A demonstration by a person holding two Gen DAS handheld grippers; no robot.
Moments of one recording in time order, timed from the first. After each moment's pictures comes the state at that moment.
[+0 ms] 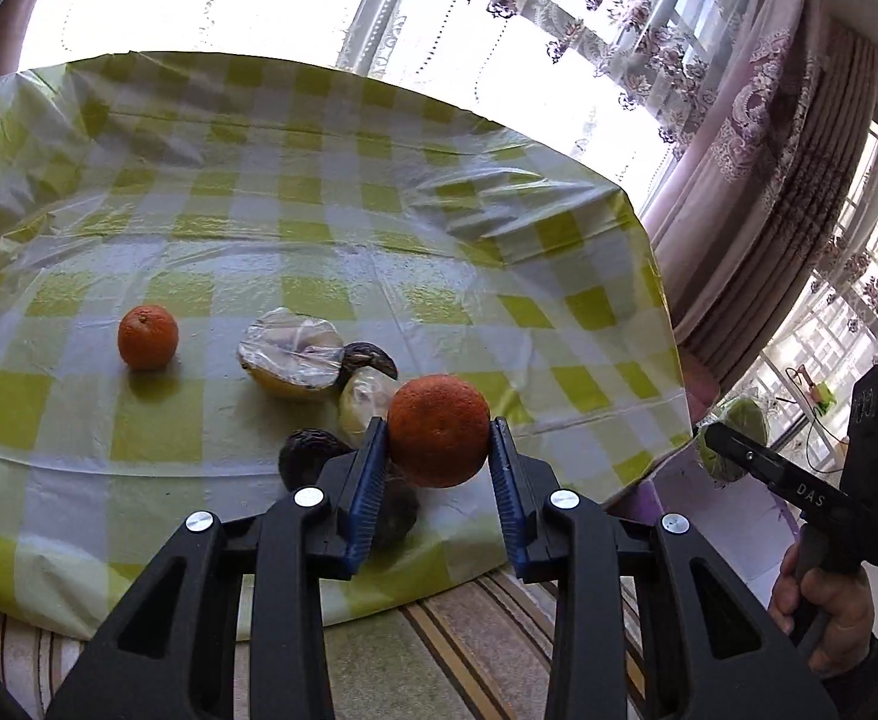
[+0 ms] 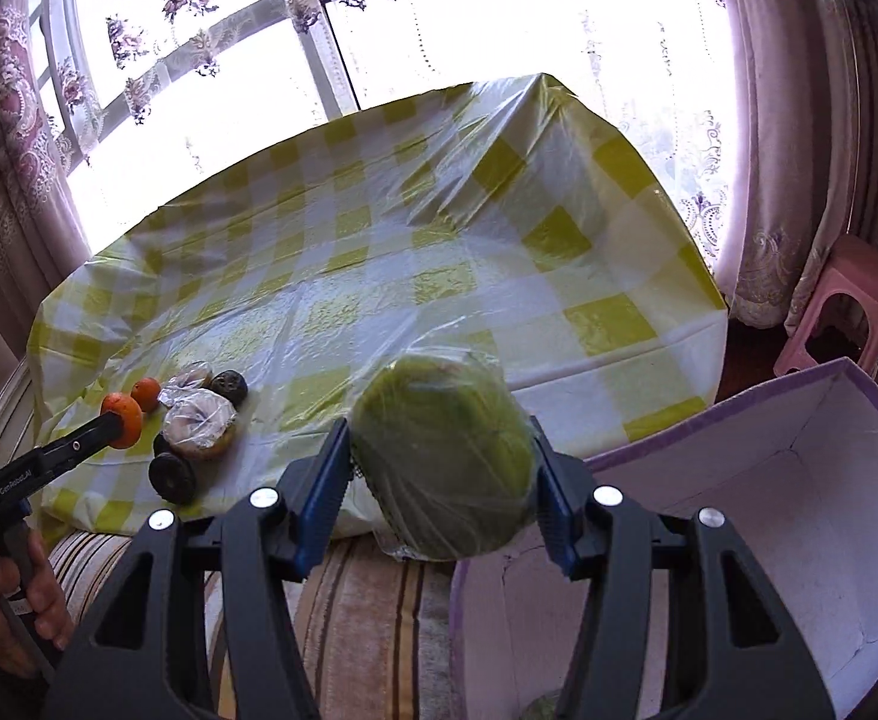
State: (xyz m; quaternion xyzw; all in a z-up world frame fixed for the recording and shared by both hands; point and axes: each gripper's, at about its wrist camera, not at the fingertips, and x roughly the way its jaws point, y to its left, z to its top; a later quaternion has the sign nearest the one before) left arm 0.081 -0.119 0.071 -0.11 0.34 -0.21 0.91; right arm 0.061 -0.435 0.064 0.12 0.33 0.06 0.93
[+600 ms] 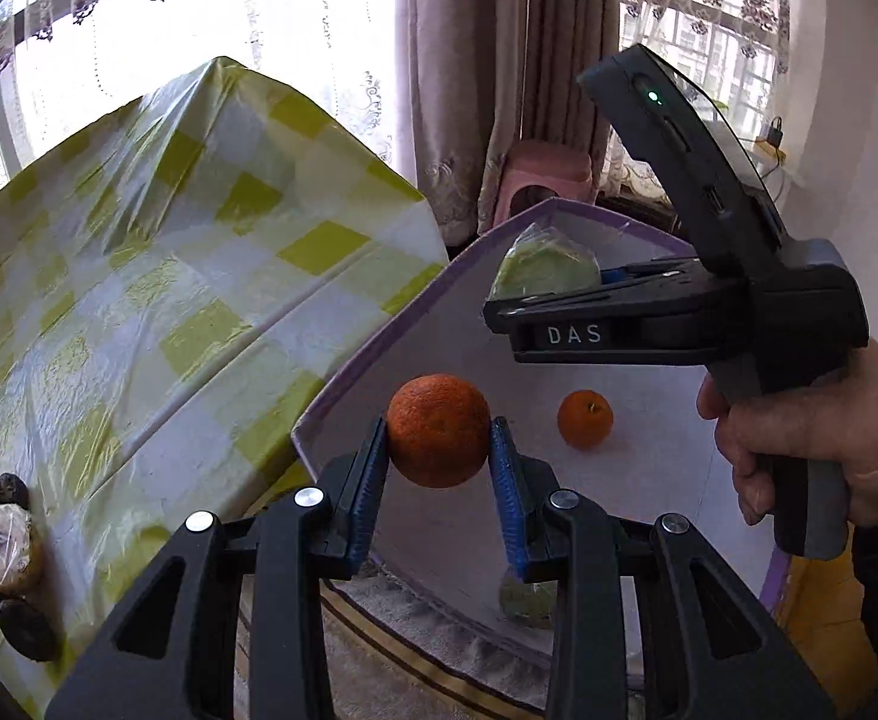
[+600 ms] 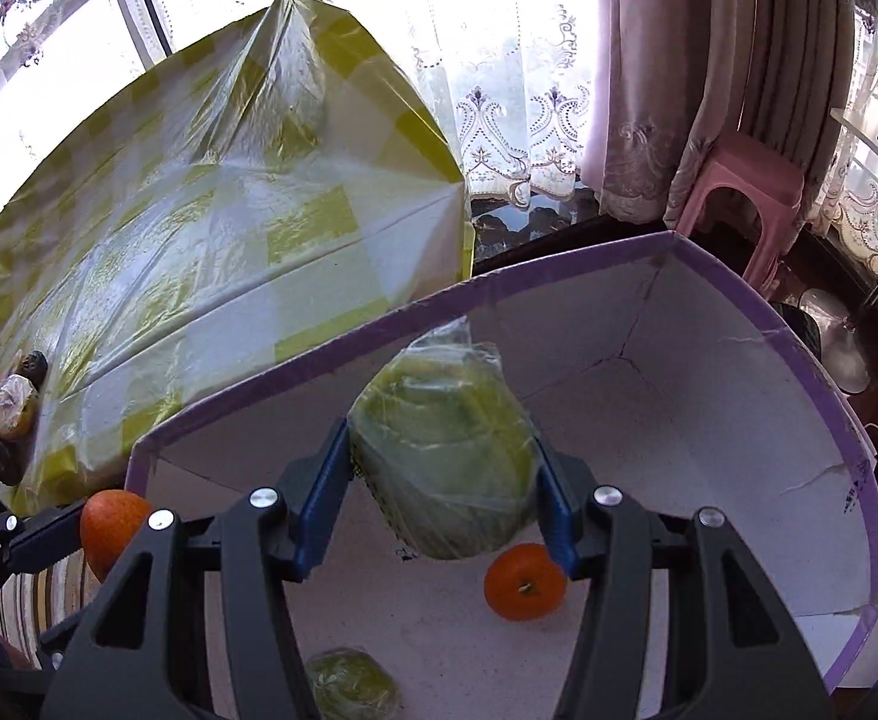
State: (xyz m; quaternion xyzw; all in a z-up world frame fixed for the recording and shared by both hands) left arm 0.036 -0.388 0.029 0.19 0.37 -0.38 0.83; right arm 0.071 -0.555 -0.003 0.12 0.45 -0.08 0.88
